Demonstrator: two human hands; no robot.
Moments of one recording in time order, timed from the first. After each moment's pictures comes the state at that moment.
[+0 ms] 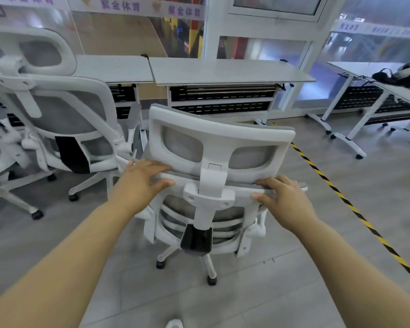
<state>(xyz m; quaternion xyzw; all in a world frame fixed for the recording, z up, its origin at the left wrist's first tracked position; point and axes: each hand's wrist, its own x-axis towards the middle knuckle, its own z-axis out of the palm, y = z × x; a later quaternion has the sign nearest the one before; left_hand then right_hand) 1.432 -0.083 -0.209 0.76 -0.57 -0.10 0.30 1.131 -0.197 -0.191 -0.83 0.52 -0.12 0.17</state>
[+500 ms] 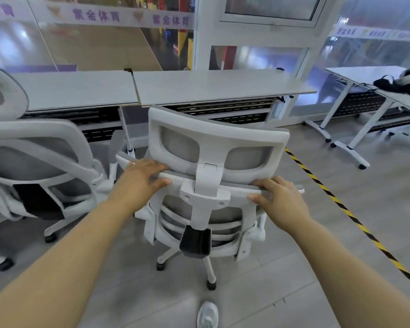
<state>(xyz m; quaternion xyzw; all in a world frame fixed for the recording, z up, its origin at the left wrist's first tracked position) 1.542 -0.308 -0.203 0.75 -0.60 -0.10 0.27 1.236 -0.399 -0.186 -0.82 0.54 -0.12 0.16</state>
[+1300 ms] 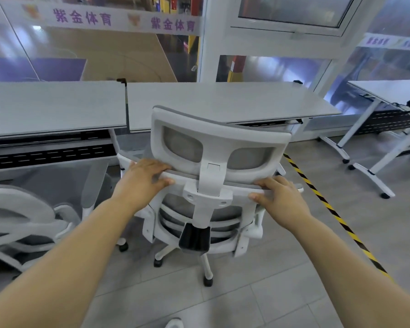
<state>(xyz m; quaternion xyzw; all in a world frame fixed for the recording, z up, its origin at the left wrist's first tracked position) 1.635 -0.574 -0.205 0.76 -0.58 -0.11 0.26 1.331 -0.688 -0.187 -0.82 0.54 -0.10 0.18</state>
